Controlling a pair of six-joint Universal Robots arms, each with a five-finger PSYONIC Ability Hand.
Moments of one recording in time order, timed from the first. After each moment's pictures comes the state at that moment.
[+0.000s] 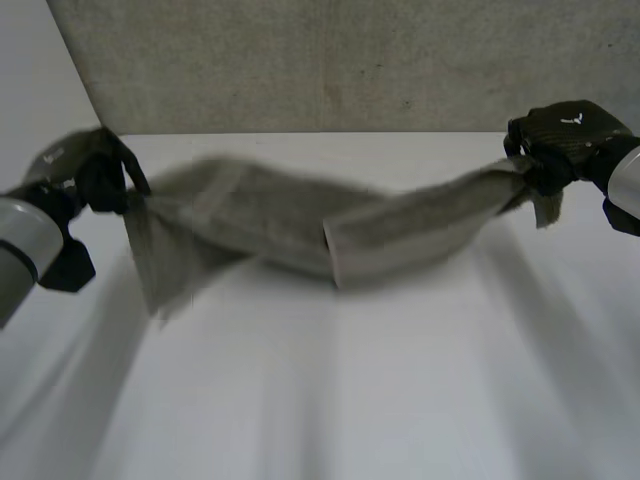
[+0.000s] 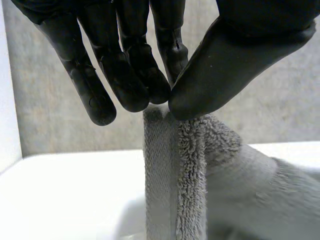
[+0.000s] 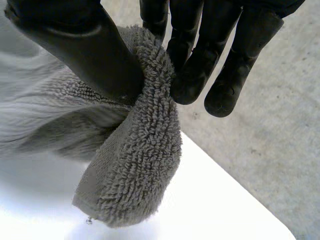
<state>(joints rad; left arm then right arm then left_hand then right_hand) 4.55 -1.63 -1.69 3.21 -1.44 2.87 1.64 -1.22 1.22 0.21 1.10 2.70 1.26 1.35 1.34 1.36 1.14 1.33 1.30 1.34 1.34 1.15</state>
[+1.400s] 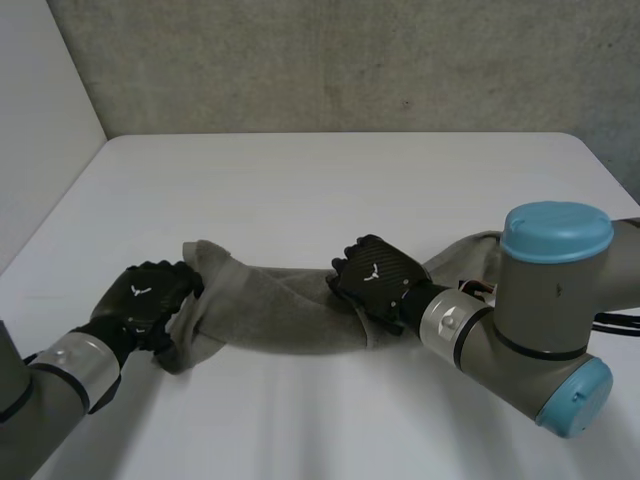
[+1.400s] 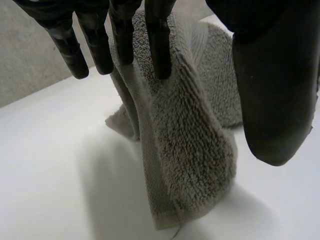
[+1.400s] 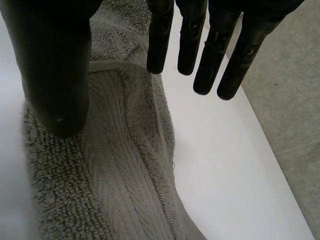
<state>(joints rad) 4.56 -1.73 -2.08 3.43 -1.25 3.40 2.10 -1.06 1.52 -0.08 1.15 2.30 0.30 0.30 0.31 0.31 0.09 0.53 0.52 0.53 0.52 0.36</state>
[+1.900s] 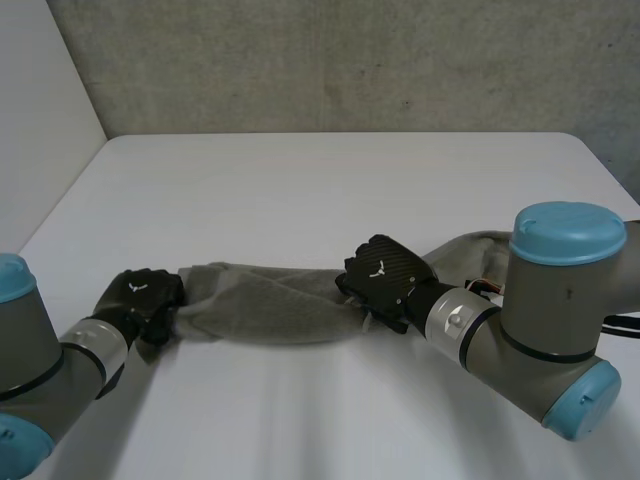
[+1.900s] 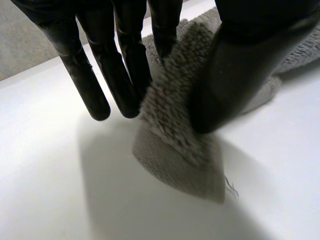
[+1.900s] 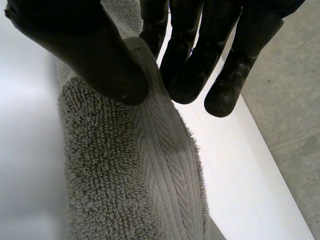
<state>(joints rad) 4.55 -1.93 -1.94 3.44 -1.37 3.40 2.09 -1.09 1.55 -0.09 1.16 2.34 1.02 1.04 1.04 1.05 0.85 1.31 1.30 1.34 1.34 1.14</state>
